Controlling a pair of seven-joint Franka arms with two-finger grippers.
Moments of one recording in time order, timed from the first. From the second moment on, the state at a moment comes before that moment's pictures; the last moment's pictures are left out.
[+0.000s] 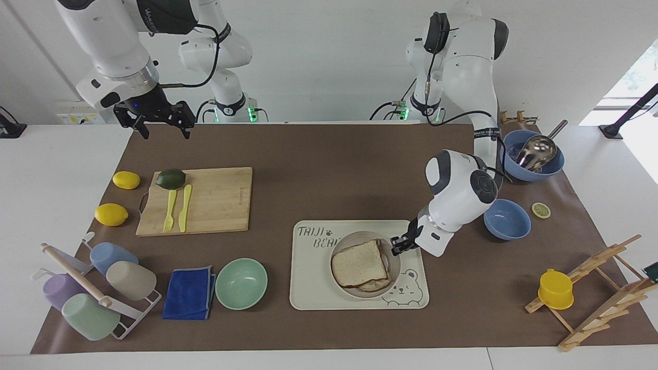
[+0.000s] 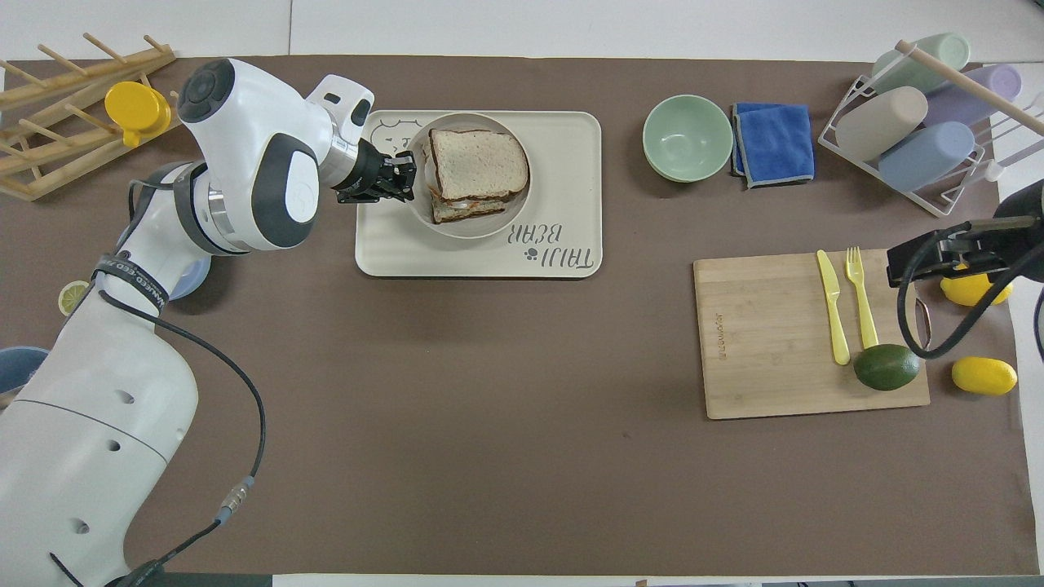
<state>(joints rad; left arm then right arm) -0.31 0.61 -0.02 -1.49 -0.40 2.16 -0.31 0.14 -0.02 -0.11 -1.59 -0.05 1.48 0.02</state>
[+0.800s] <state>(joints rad) -0.29 0.59 -0.01 -1.47 -0.36 2.17 -0.26 0.14 -0.02 -0.11 -1.59 -0.05 1.48 0.02</state>
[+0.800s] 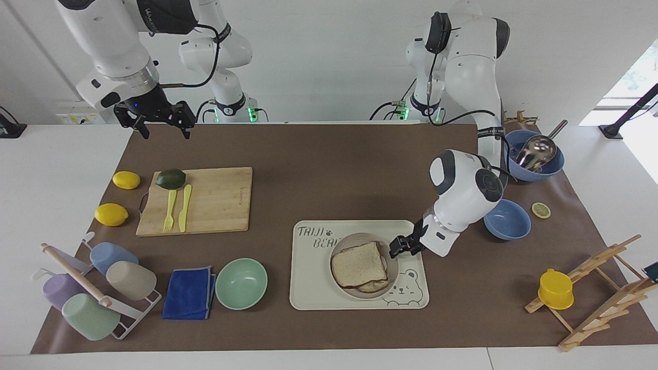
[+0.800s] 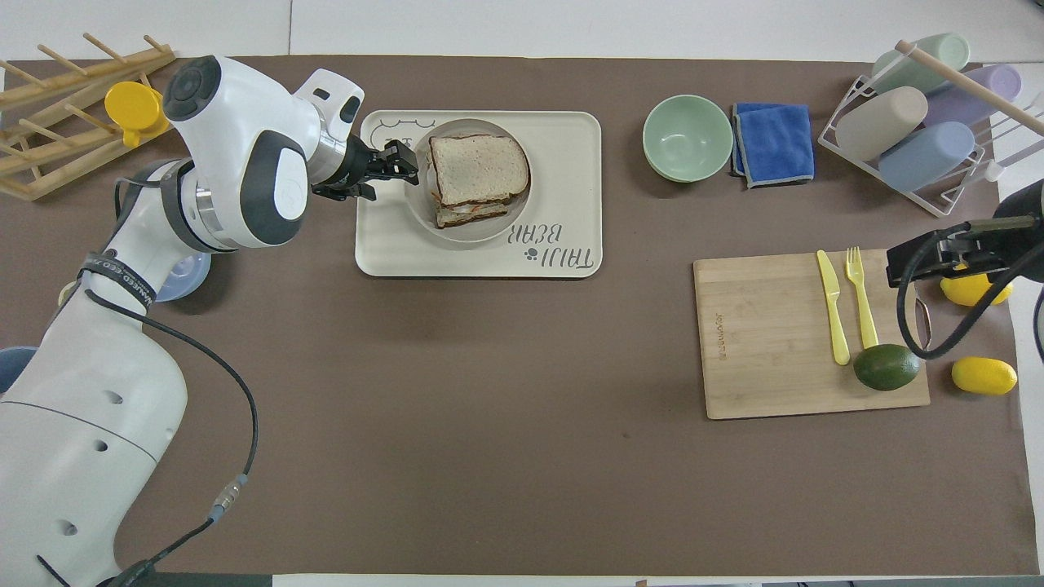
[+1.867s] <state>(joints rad) -0.15 0.08 0.01 -1.57 -0.06 1.67 -0.19 0.14 -0.02 -0.11 -1.59 -0.05 1.49 0.02</state>
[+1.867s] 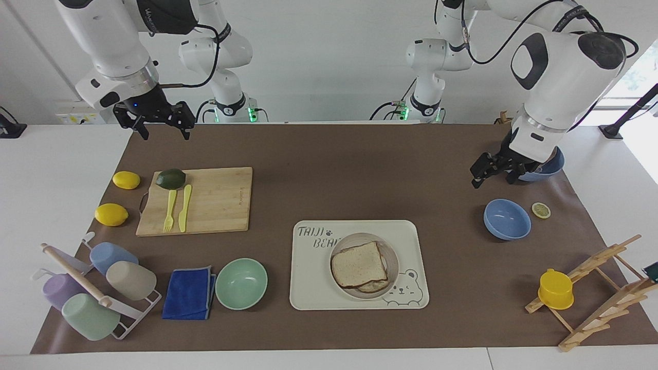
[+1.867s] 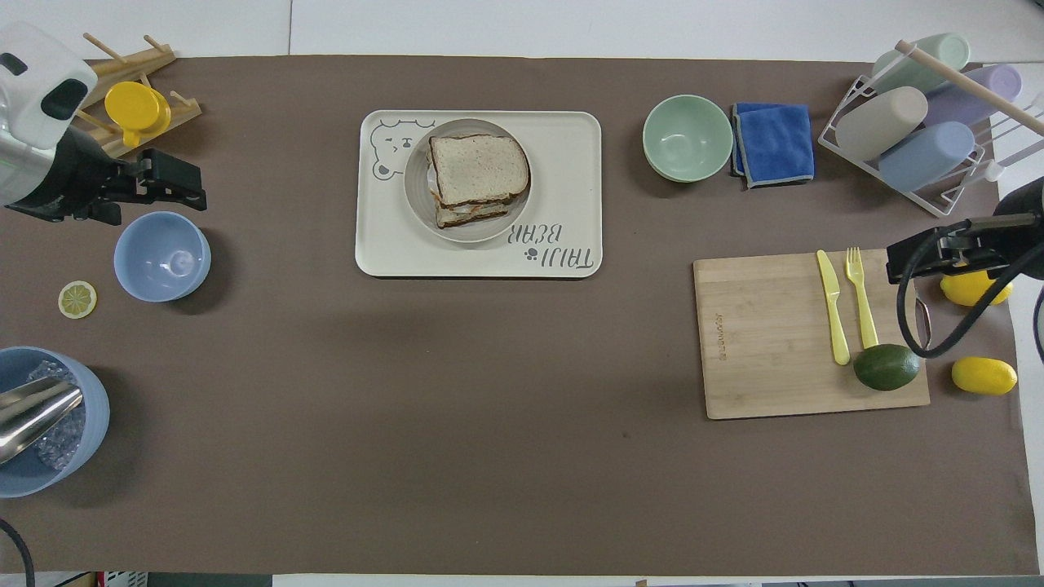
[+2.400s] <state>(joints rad) -0.15 -0.04 0.01 -1.76 -0.05 1.66 -0.12 0.14 -0.02 -0.11 -1.59 -0.05 1.49 0.02</state>
